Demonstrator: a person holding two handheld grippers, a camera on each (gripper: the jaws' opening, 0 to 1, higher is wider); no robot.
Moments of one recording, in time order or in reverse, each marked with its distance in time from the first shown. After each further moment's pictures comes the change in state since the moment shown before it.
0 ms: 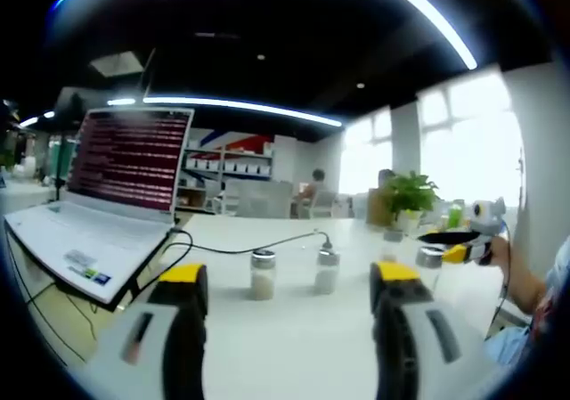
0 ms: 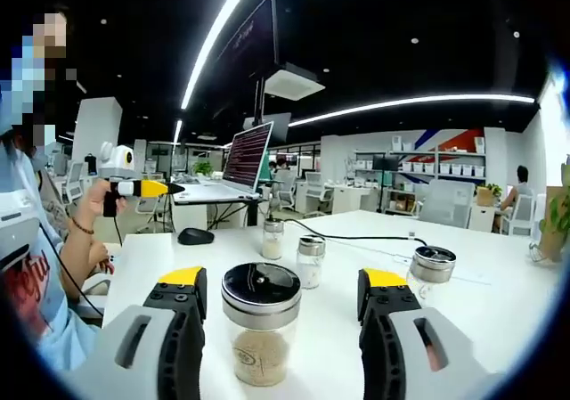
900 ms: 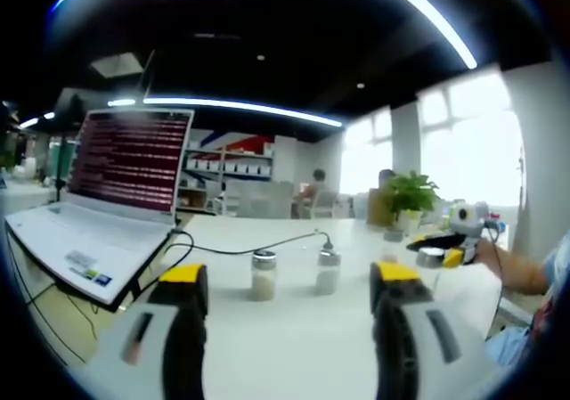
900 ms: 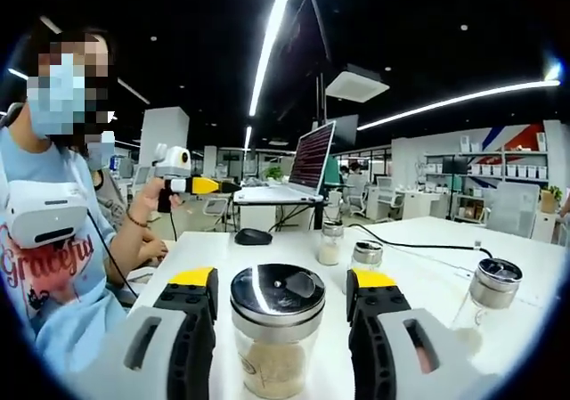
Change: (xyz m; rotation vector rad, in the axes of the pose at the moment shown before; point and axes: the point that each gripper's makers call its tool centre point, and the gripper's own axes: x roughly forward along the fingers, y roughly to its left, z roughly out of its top) left arm -0.001 0.000 0.000 0.002 0.000 0.005; right arm 0.016 0.023 -0.005 0.016 -0.037 0.370
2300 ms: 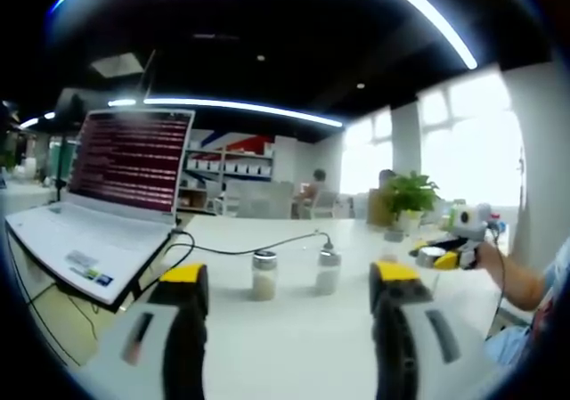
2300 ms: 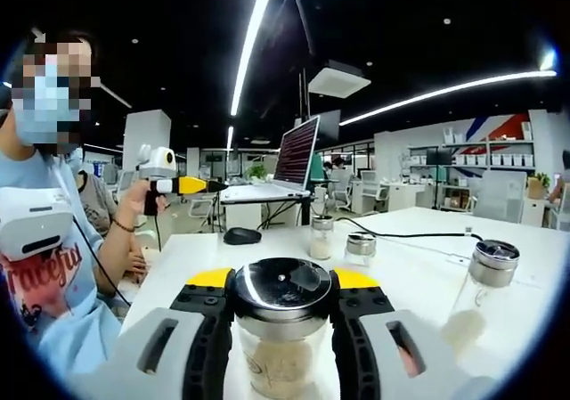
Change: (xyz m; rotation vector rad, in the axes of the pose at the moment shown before) left arm 0.000 0.003 0.001 0.000 -0.001 0.002; right arm 0.006 0.002 -0.005 0.036 0.014 -0.115
